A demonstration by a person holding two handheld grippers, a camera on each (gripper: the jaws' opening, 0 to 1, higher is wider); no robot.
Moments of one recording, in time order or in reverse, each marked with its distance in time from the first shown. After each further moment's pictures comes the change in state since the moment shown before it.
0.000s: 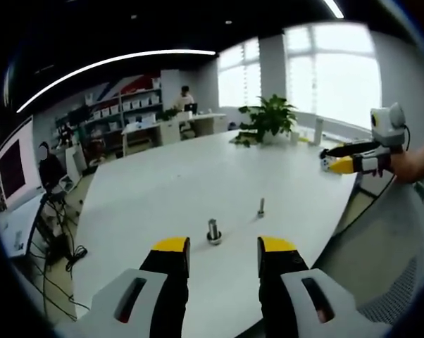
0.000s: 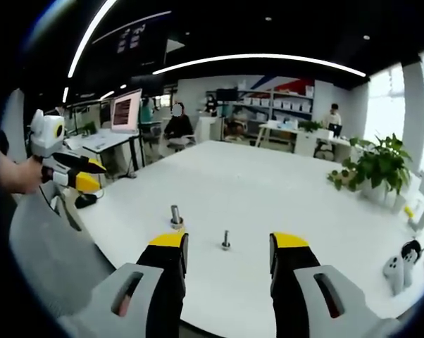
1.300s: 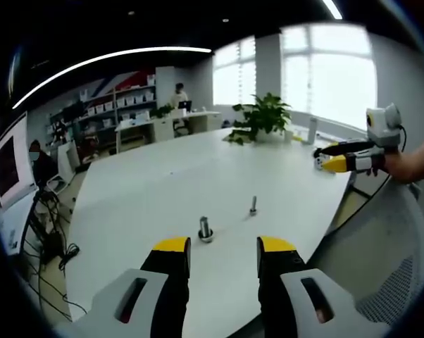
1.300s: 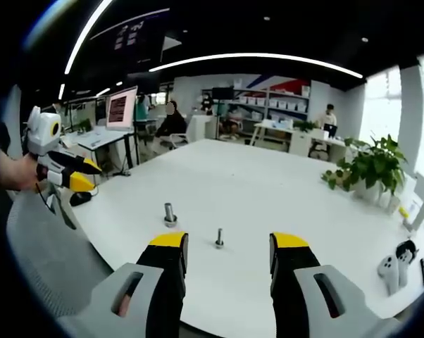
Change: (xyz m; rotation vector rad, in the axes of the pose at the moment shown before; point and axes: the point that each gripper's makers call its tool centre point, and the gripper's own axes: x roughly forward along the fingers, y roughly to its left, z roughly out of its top) left arm 0.004 -0.009 -0.003 -0.012 0.020 -0.048; right arm -0.002 -0.006 0.000 -0.011 0.004 -0.037
